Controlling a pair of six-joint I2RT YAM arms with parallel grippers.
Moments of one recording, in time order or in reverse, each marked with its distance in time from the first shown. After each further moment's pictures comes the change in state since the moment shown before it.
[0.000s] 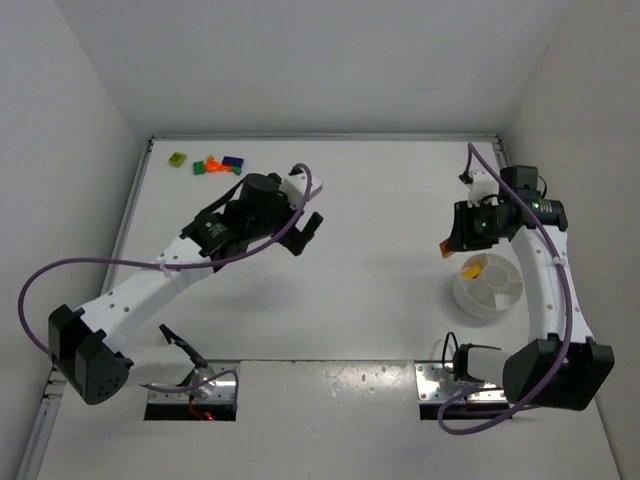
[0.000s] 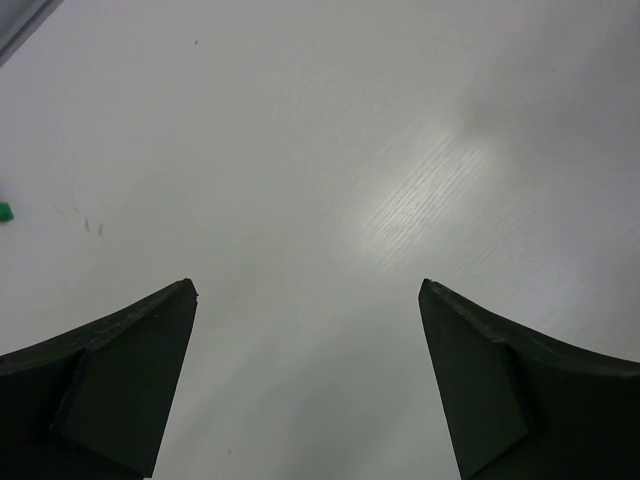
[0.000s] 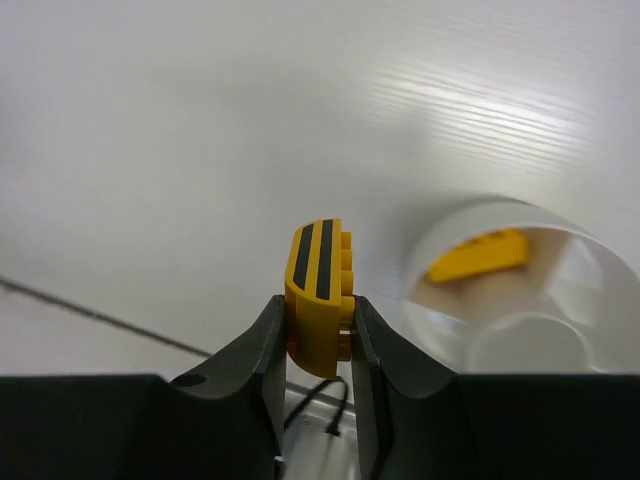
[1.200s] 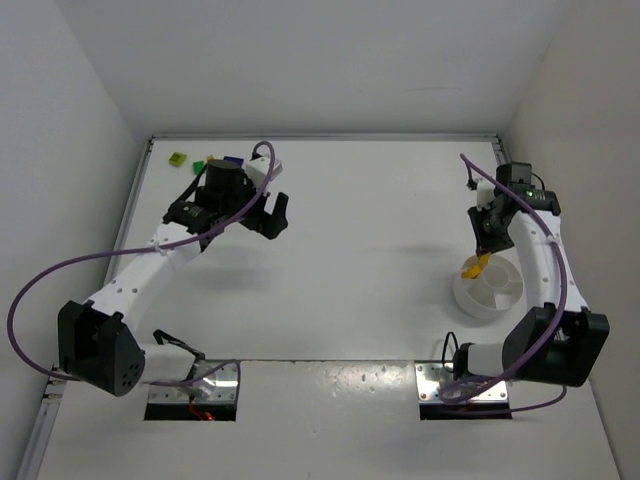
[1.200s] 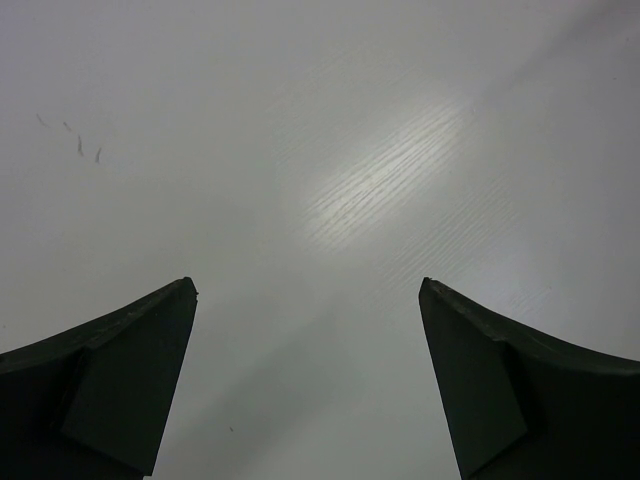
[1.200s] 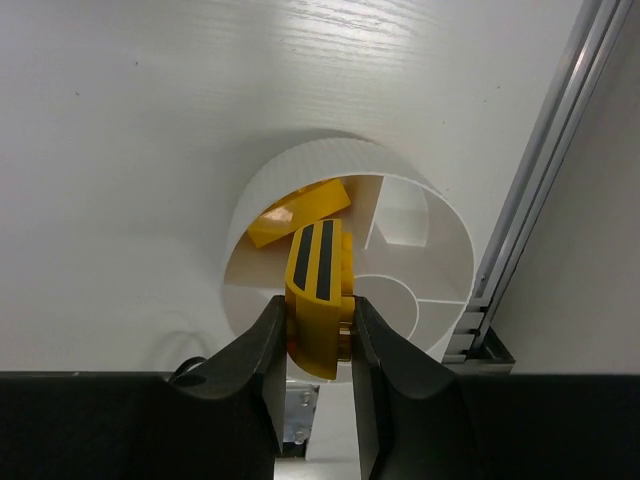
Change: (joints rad) left arm 0.347 0.032 -0.066 0.016 0.254 -0.037; right arm -0.033 0.095 0.010 0.012 0.488 -0.101
